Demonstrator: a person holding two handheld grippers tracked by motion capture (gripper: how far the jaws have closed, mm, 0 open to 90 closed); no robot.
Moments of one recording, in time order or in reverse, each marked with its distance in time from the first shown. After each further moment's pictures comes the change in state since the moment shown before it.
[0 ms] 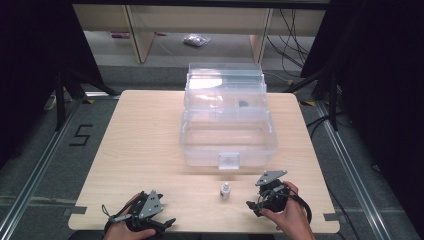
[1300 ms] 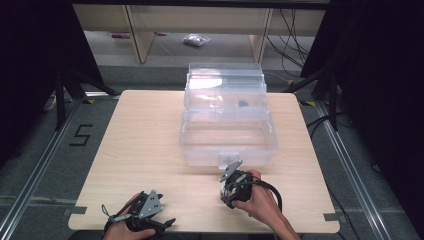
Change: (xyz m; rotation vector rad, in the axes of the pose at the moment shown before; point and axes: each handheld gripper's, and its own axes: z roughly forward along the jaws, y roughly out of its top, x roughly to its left) left arm 0.001 0.000 0.000 0.009 -0.003 0.004; right arm 0.033 0.072 0.043 0.108 0.067 -0.253
